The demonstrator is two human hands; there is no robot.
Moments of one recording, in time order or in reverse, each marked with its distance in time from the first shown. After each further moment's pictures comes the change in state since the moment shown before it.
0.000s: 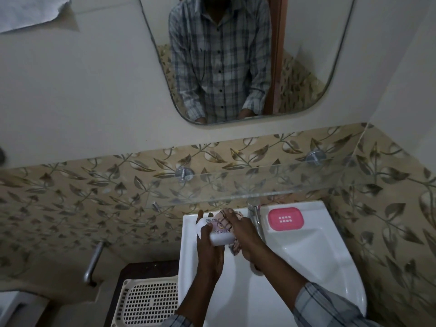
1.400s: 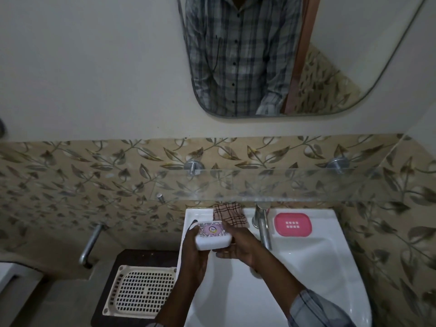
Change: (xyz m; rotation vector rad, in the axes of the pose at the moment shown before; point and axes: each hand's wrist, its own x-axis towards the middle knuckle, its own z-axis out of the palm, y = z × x) left_hand 0.015 0.016 -0.045 -0.073 0.087 -0.103; right_hand 0.038 0.031 0.011 0.220 -0.381 0.245
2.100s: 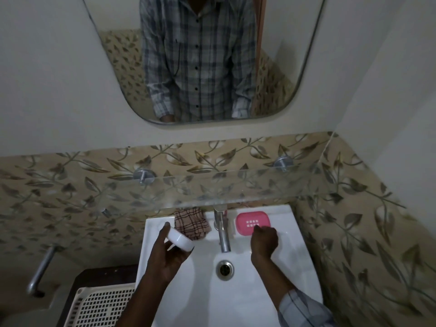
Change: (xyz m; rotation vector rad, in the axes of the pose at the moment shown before) left_hand 0.023 -0.018 0.028 -0.112 0.087 -0.377; right_hand -0.033 -0.013 -0.136 -0.211 1.012 -0.278
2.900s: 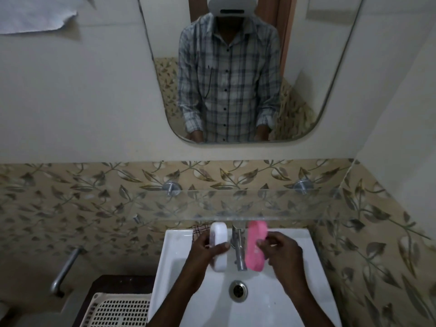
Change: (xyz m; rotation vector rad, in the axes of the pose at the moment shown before) left_hand -0.031 -0.013 0.040 0.763 -0.248 0.368; right_hand -0.056 -0.046 -0.059 0.024 -0.337 -0.543
